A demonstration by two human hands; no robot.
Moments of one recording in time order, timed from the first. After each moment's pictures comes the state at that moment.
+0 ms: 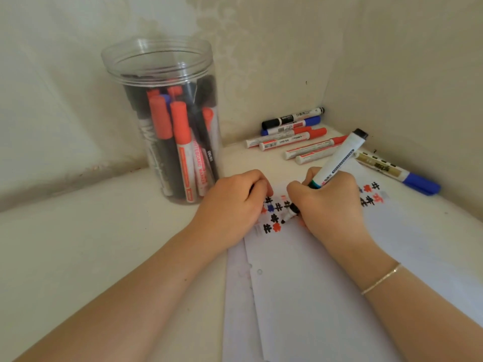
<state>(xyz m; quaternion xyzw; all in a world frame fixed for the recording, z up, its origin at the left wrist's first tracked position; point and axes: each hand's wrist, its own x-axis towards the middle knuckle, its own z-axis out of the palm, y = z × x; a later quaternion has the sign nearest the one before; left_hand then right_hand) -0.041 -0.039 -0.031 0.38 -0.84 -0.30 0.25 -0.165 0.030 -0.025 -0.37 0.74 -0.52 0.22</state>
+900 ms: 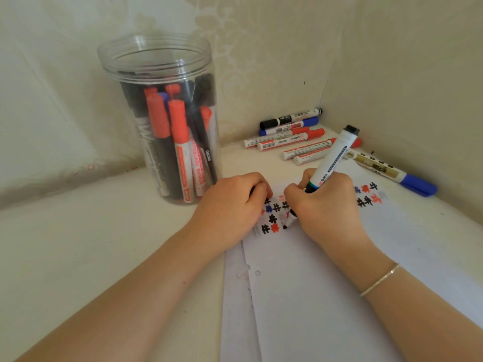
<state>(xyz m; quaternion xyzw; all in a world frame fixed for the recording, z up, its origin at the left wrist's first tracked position) -0.042 -0.038 -0.029 0.38 -0.86 -0.27 0.21 -0.165 0.027 -0.031 -0.40 0.74 -0.51 0.17</state>
